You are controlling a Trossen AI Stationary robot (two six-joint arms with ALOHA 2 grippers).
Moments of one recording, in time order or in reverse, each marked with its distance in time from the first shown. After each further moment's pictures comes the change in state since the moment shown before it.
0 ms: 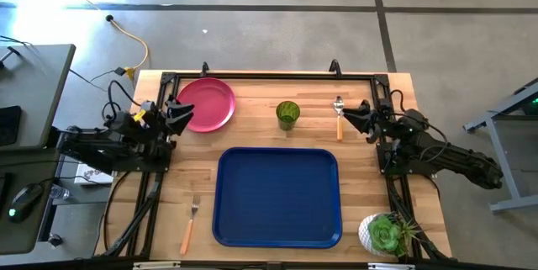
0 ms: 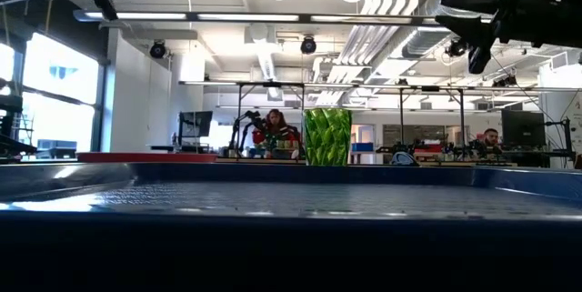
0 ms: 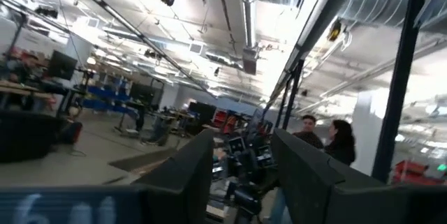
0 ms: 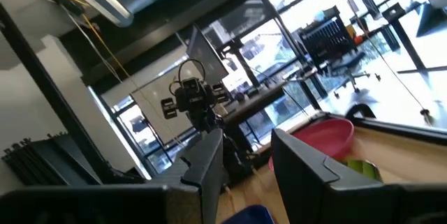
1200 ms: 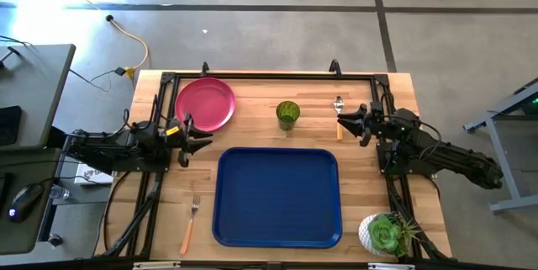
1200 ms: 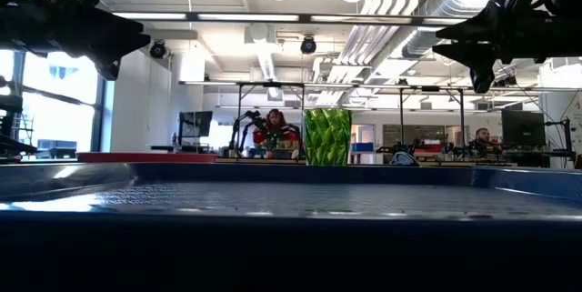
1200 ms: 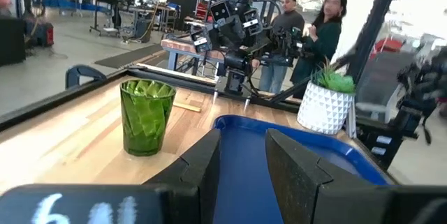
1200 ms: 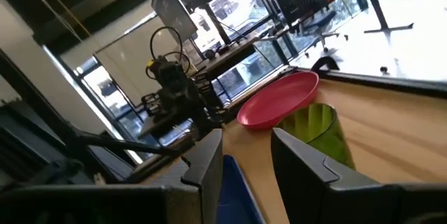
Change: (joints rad) left arm 0.000 -0.142 -0.173 -0.399 0.169 -0.065; right arm 0.000 0.000 0.000 -0.212 -0.003 -0.056
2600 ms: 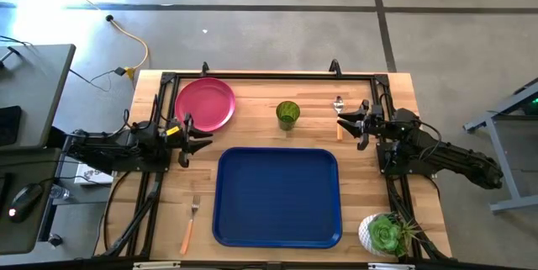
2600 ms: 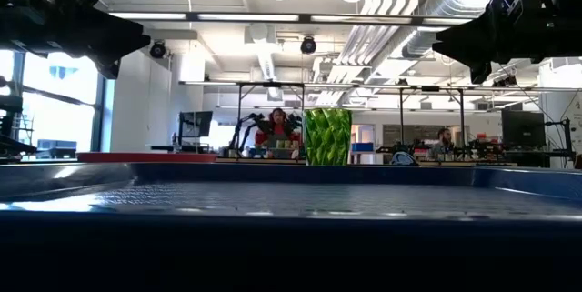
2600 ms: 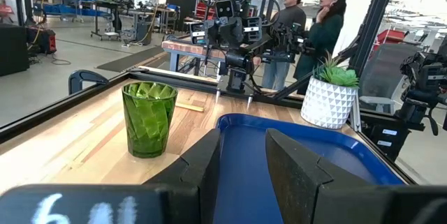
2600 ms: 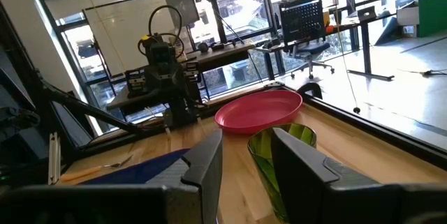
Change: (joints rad) left arm 0.000 0.000 0.000 -0.008 0.008 0.068; right arm 0.000 0.000 0.000 0.000 -0.002 -0.312
